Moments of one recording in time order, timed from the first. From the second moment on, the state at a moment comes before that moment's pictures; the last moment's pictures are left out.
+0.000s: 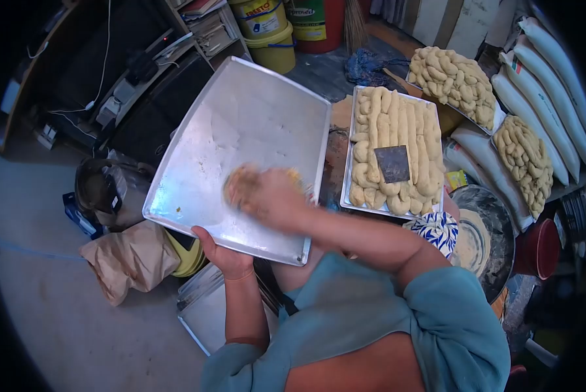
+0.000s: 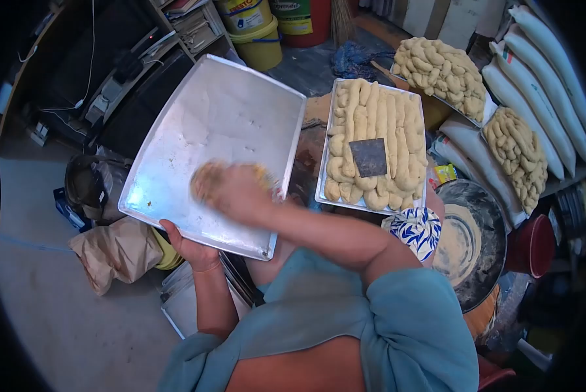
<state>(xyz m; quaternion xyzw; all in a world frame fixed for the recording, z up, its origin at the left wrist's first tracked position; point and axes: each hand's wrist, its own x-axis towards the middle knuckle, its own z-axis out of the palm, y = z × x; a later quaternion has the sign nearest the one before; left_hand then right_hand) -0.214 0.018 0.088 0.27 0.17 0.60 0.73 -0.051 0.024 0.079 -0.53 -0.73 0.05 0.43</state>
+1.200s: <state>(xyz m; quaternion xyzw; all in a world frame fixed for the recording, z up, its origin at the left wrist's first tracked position) -0.222 0.139 0.107 0.38 0.18 0.60 0.68 -0.017 -0.063 0.034 -0.32 -0.85 0.29 0.30</state>
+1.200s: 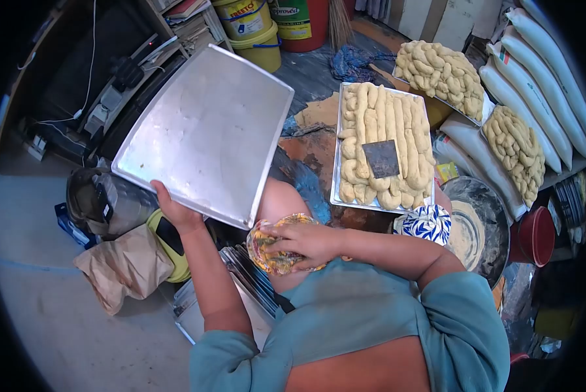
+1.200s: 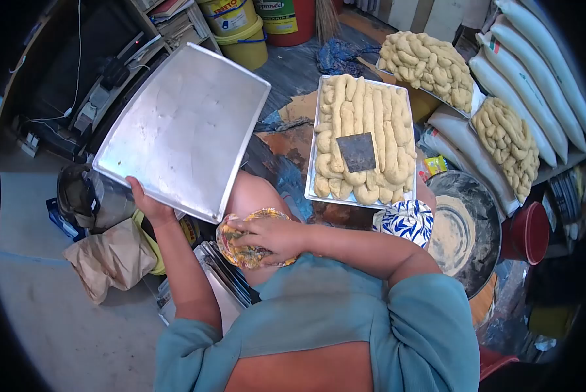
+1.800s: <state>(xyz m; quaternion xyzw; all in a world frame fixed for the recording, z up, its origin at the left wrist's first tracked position) -0.151 0.160 0.107 0.47 0.14 0.60 0.63 0.199 -0.095 0.034 -0.75 -0.64 0.12 -0.02</state>
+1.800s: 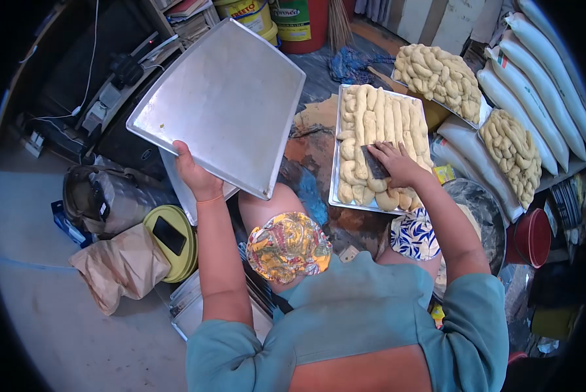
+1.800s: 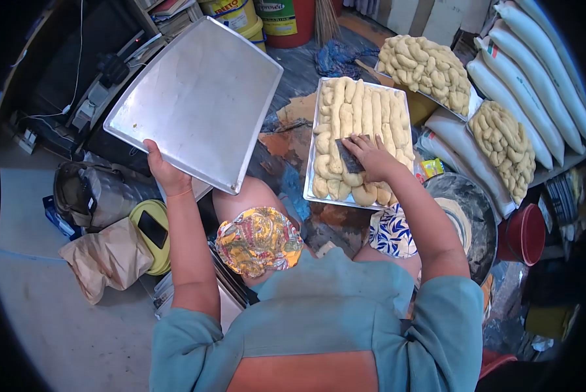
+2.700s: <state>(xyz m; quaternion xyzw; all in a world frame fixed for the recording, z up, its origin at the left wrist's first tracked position) -0.129 0.050 0.100 0.39 0.12 0.56 0.72 0.029 0.002 0.107 -0.44 -0.80 0.10 0.40</state>
